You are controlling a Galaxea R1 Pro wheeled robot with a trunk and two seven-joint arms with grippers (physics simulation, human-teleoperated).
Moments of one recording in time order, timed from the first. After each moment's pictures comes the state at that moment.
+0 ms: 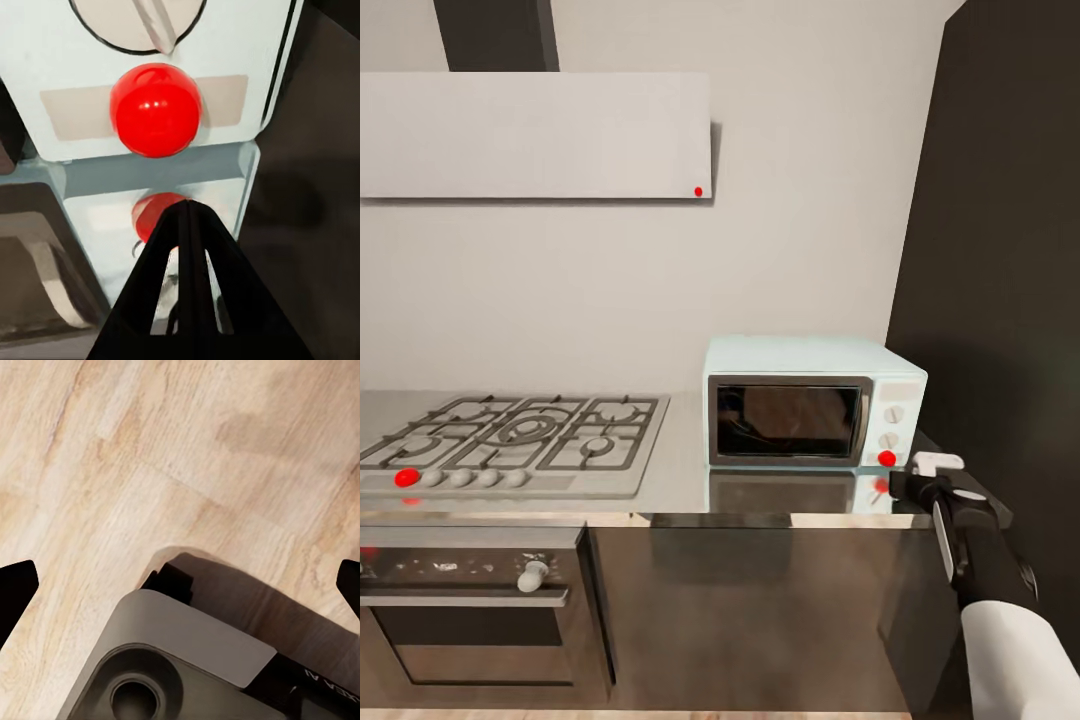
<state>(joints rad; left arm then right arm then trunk) -0.27 -0.02 -0.16 0.00 0.61 -0.04 0.25 -0.67 -0.09 -0.42 -1.00 0.30 0.48 0.27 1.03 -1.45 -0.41</state>
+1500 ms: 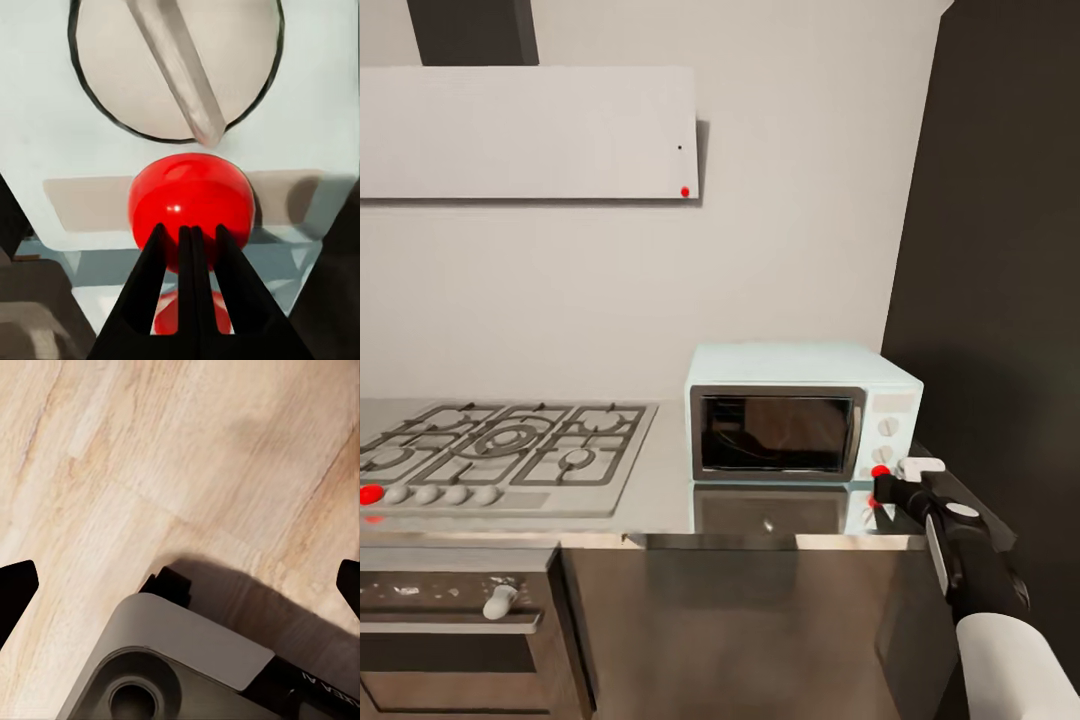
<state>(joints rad) -0.27 -0.02 -0.16 -0.01 0.61 -0.04 0.25 -0.64 -0.07 -0.42 -0.96 0.27 0.33 0.38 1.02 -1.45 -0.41</state>
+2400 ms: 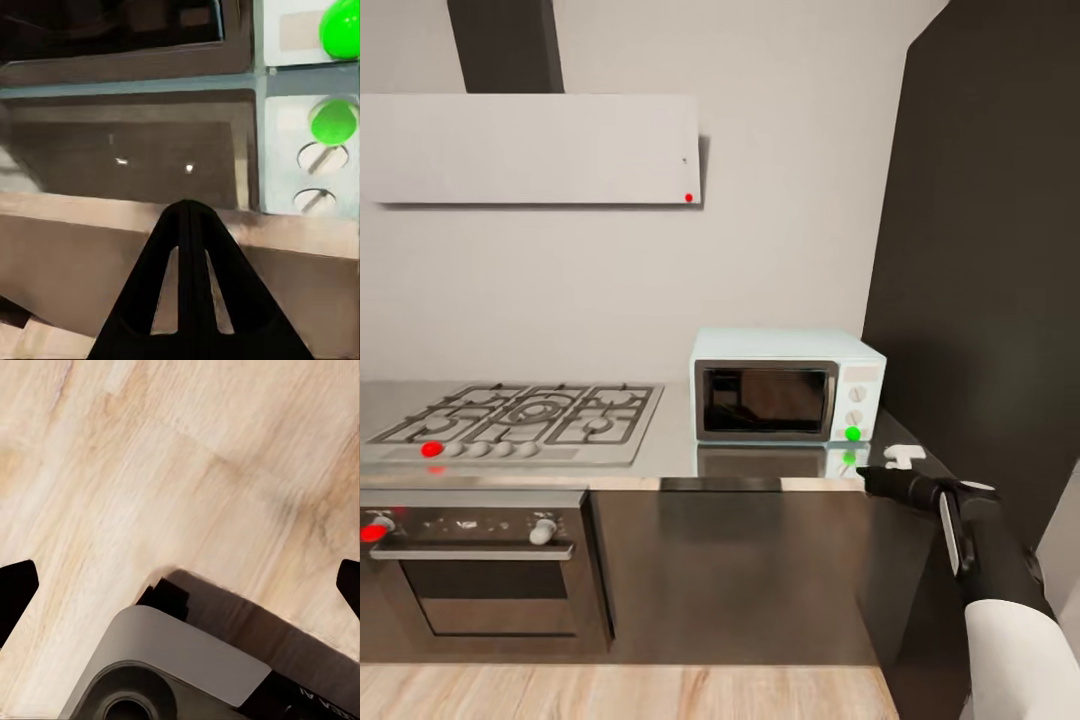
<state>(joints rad) -0.27 -0.03 -0.16 0.00 0.61 -0.09 0.25 -0.67 -0.08 -0.42 -1.09 0.31 0.62 0.78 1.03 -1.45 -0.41</state>
